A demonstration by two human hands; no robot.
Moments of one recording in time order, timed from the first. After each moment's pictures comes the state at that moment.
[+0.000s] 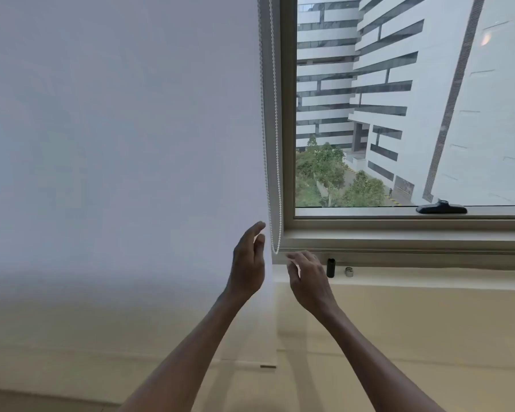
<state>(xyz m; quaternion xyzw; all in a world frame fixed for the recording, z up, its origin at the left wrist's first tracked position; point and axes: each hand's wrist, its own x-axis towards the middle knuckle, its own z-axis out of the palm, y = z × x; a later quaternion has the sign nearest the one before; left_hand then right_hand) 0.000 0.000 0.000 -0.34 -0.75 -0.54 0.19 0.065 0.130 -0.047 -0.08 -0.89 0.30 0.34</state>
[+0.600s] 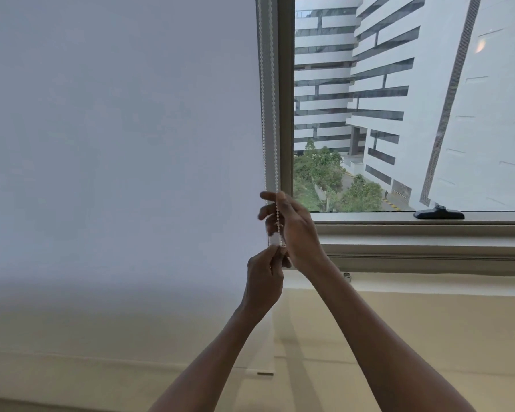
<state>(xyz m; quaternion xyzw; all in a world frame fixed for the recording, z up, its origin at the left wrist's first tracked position) 0.015 0.028 -0.012 -0.36 -0.72 -0.56 0.20 0.060 0.099 0.091 0.07 -0.60 0.74 0.28</state>
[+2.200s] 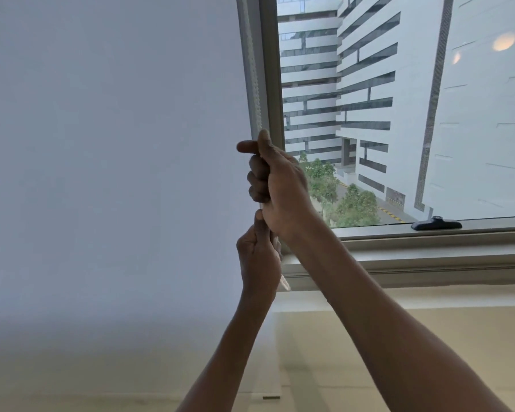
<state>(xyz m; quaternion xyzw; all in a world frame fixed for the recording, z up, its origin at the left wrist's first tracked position) 0.049 0.033 0.103 -0.27 -0.54 -0.79 0.07 0.068 0.077 0.211 0.15 -0.52 0.79 0.28</state>
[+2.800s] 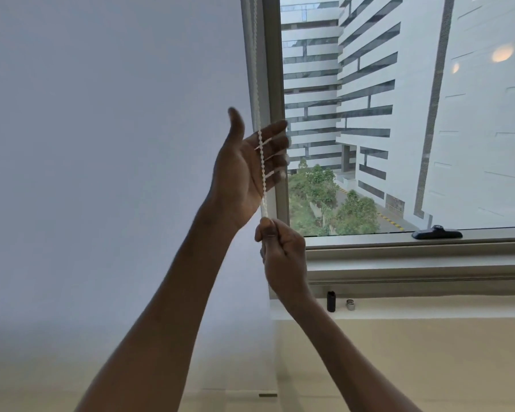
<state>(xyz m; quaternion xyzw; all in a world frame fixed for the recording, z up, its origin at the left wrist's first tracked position) 0.029 0.008 0.242 -0.42 -0.44 -0.77 -0.19 0.059 0.069 0.109 0.07 -0.63 0.62 0.47</state>
